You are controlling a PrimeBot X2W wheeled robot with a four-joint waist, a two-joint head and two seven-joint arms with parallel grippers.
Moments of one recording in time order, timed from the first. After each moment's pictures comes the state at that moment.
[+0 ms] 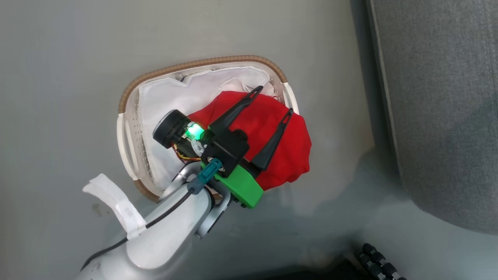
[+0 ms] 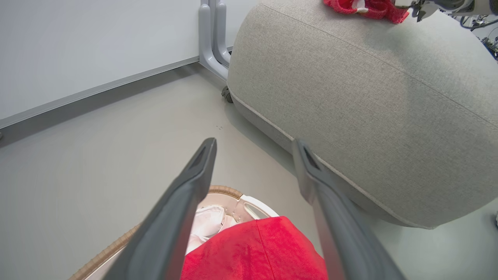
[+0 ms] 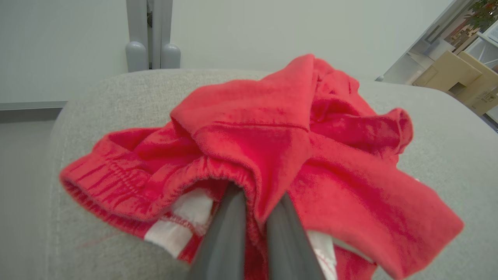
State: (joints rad) left arm -0.66 0.22 -0.86 0.18 -0.36 0.02 -0.14; right arm -1.09 -0.40 -0.39 0.91 -0.10 0.13 -0.22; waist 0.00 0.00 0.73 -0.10
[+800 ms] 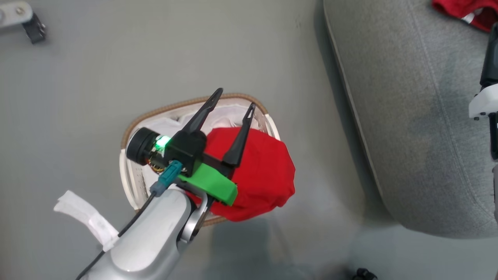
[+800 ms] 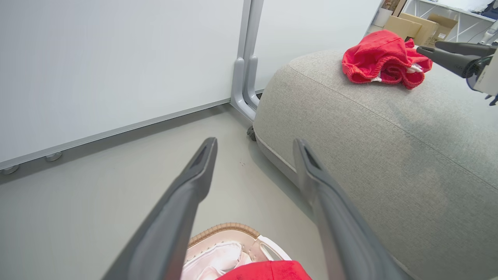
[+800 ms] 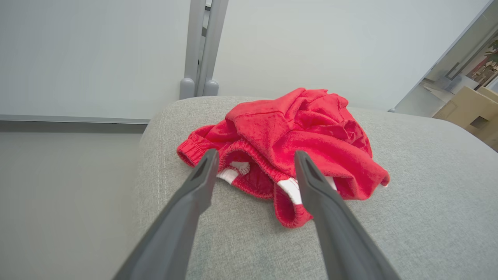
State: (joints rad) left arm -0.58 0.23 -0.76 0.23 -0.46 0.08 -0.24; right arm -0.71 -0.27 -0.26 0.57 -0.01 0.13 -0.26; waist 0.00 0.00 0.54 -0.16
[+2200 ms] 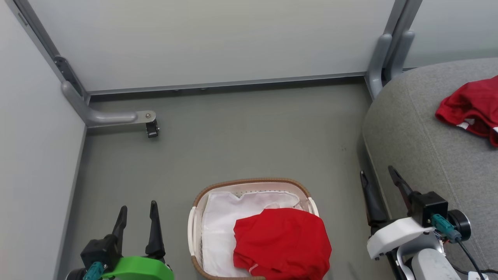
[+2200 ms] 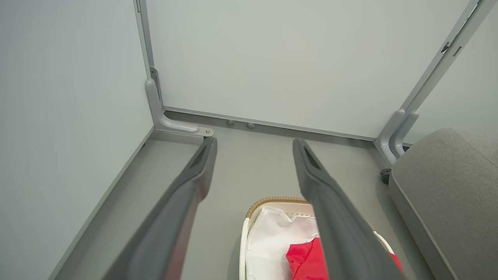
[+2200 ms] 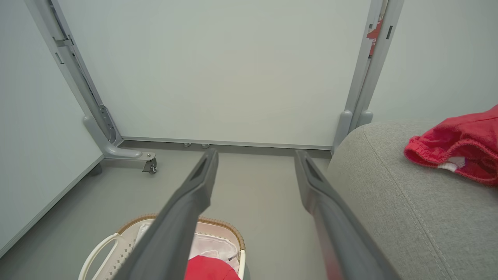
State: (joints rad) left arm 0.01 0.10 -0.18 0.25 -0.37 0.03 -0.26; right arm -0.14 -0.05 0.04 0.30 0.11 0.13 -0.26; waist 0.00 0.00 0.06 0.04
